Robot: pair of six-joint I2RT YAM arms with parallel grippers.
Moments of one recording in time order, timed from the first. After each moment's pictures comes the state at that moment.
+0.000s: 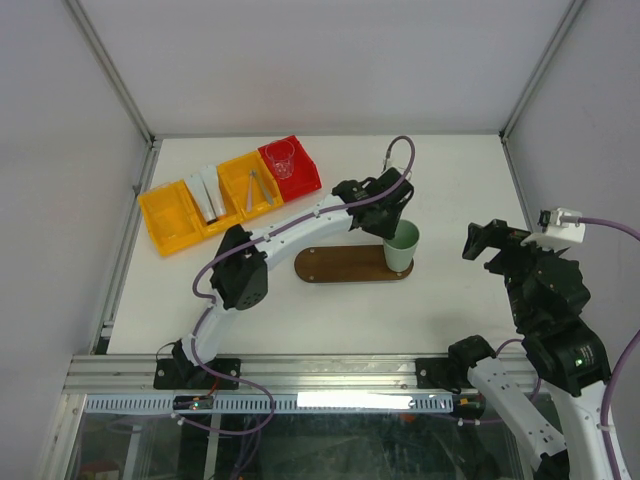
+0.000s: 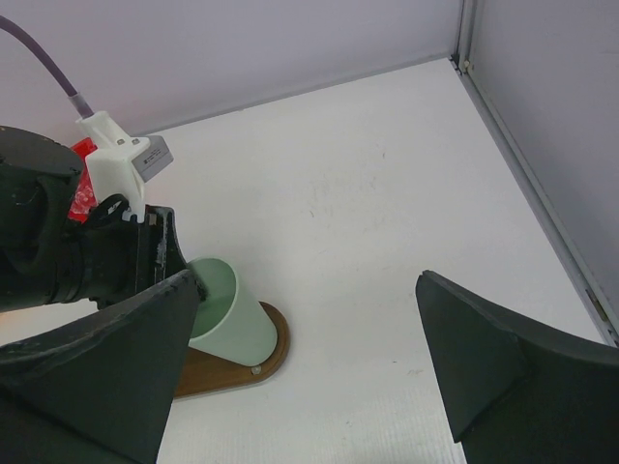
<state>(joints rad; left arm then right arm) -0.98 2.22 2.11 -0.81 -0.15 -0.50 0.38 0.42 1.02 -0.76 0.46 0.25</state>
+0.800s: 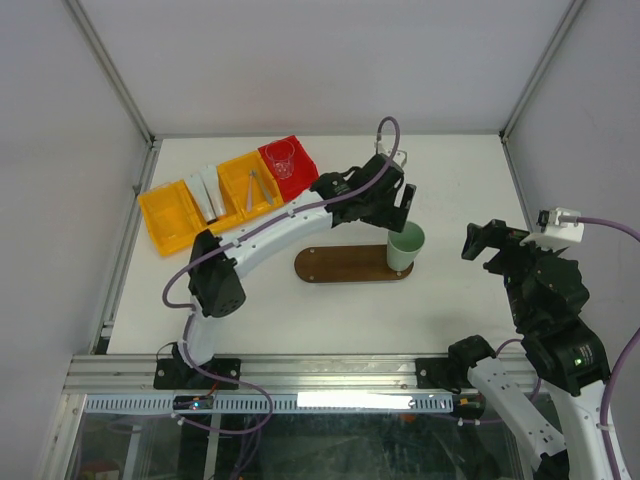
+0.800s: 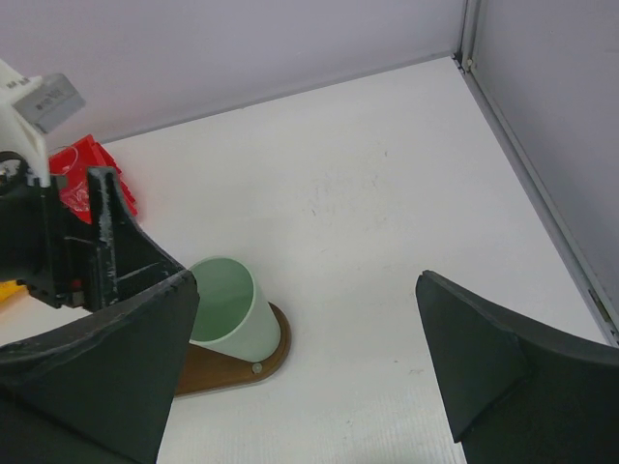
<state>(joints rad) -0.98 2.09 2.07 -0.78 -0.15 -0.50 0.38 0.42 1.02 -0.75 0.46 0.25</state>
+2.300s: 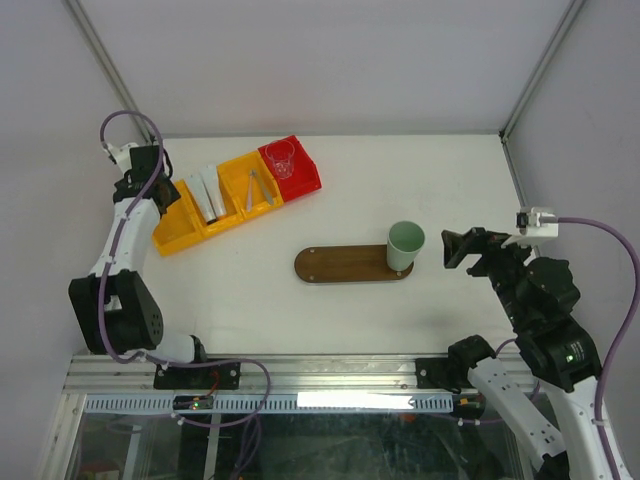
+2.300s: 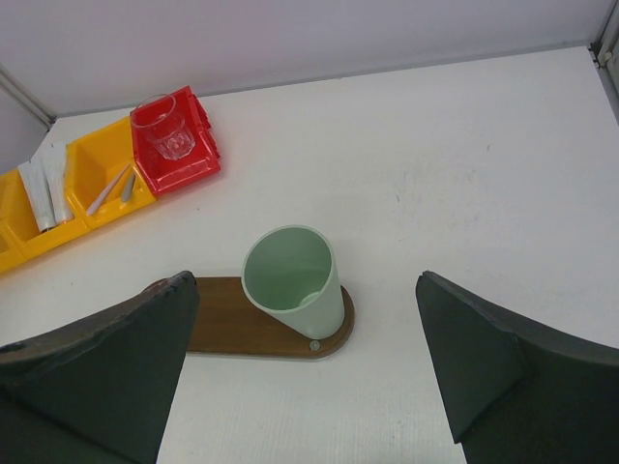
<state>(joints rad) 0.13 1.43 1.19 -0.55 -0.46 -0.42 0.40 0.40 0.95 -0.69 0.22 0.26</state>
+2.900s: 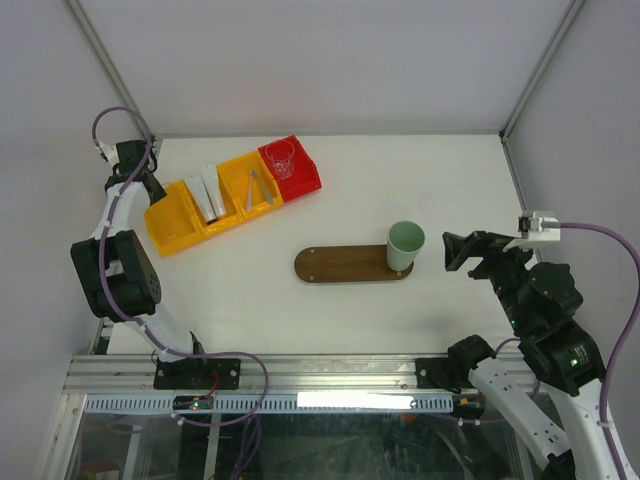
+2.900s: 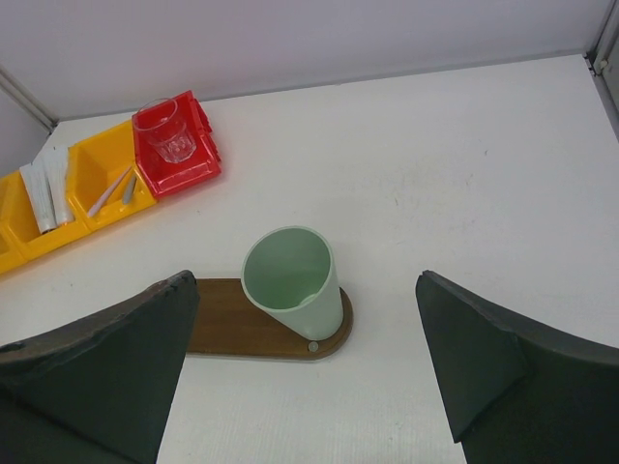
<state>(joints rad) 0.26 1.70 1.33 -0.46 -0.37 -0.34 0.46 0.37 0.94 -0.69 0.28 0.26</state>
